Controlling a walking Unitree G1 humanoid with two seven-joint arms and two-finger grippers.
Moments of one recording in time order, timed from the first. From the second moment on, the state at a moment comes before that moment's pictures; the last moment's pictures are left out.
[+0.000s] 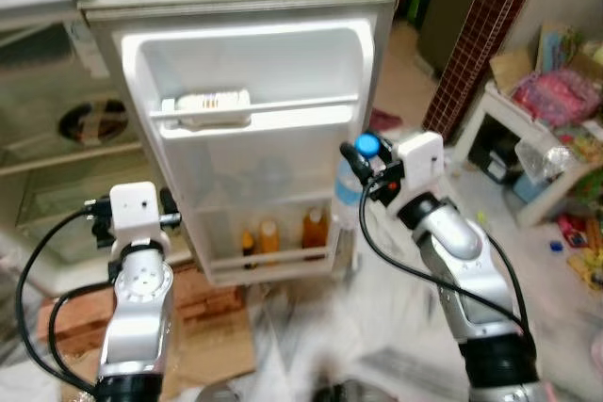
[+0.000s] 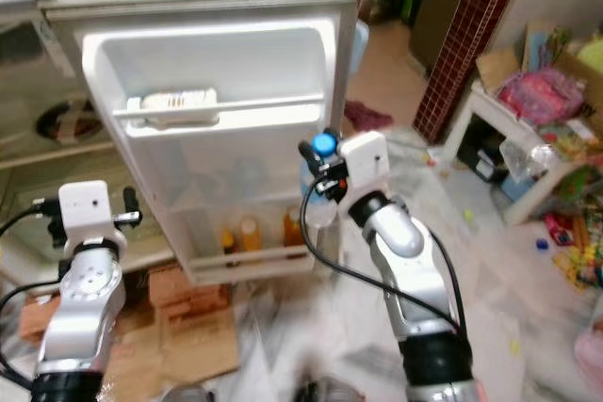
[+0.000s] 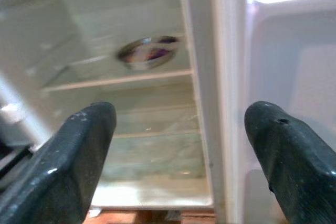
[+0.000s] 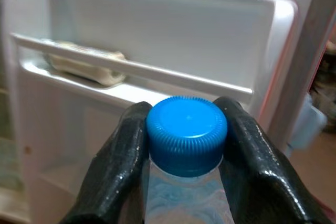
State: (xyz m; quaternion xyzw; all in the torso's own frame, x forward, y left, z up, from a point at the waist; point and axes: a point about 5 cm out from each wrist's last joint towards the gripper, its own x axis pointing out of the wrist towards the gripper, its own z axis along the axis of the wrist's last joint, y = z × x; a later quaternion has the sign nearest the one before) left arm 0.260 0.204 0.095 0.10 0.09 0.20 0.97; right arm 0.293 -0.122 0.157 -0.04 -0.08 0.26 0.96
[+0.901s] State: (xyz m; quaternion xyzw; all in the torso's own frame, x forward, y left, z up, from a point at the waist) left arm 0.253 0.217 0.088 0.09 0.12 0.23 0.96; right arm 0.290 -0.129 0.147 -0.03 -0.06 0.25 0.97
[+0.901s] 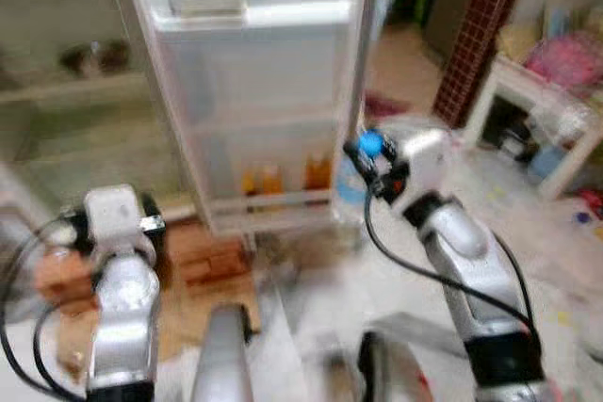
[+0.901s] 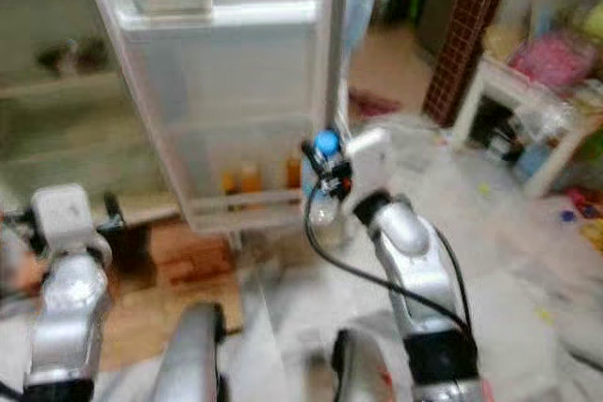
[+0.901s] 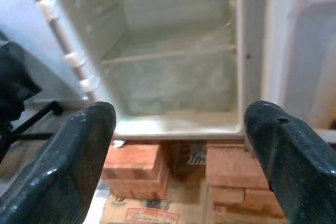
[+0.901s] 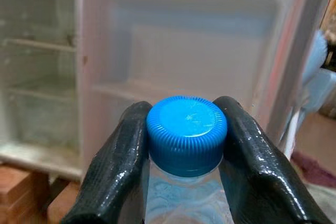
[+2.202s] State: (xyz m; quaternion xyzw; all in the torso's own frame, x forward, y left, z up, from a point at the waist) left arm 0.275 0.199 0.100 0.09 0.08 0.21 0.97; right arm 0.294 -0.128 0.163 -0.03 -0.09 0.26 0.96
